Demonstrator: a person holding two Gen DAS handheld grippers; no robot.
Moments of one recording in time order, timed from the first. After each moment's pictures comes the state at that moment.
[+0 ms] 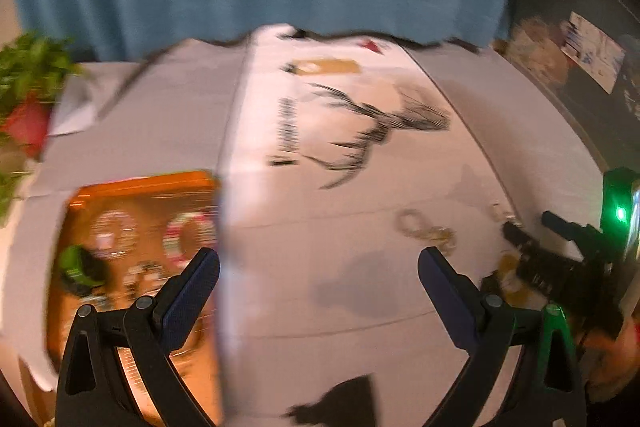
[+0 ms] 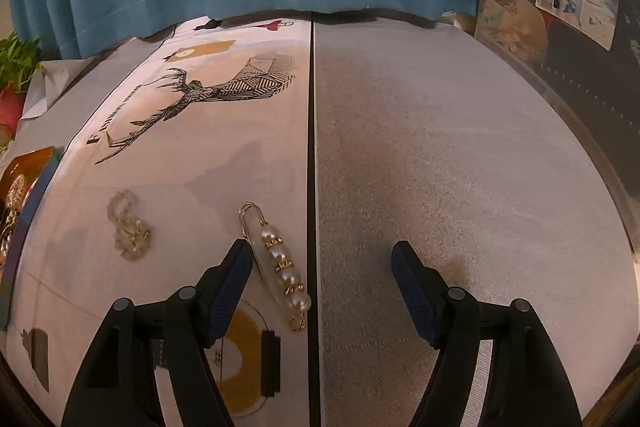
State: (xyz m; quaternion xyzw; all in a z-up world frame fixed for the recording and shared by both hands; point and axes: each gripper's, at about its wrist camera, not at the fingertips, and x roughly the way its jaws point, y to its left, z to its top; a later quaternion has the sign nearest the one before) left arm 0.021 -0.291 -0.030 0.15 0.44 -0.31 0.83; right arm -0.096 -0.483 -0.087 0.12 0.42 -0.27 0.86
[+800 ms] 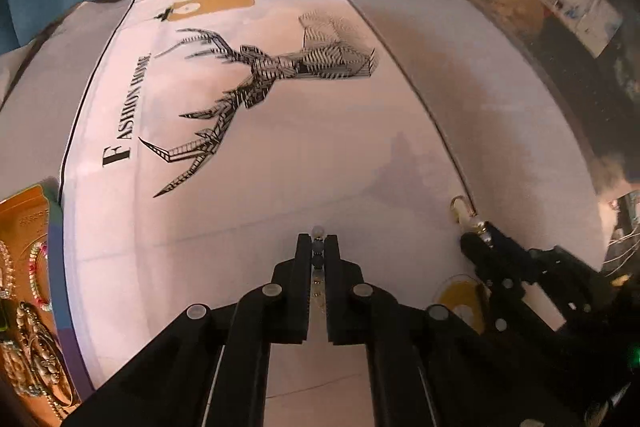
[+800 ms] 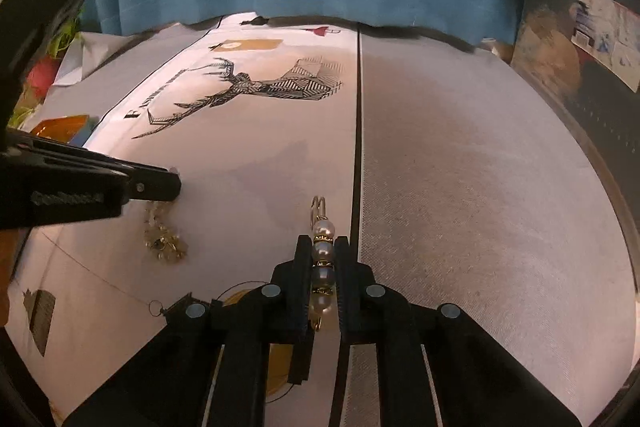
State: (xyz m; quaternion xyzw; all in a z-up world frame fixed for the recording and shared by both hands) left arm 0.027 -0.386 -0.078 0.16 0.52 -0.38 0.75; right arm -0.095 -0.465 -0.084 0.09 0.41 -0.23 0.88
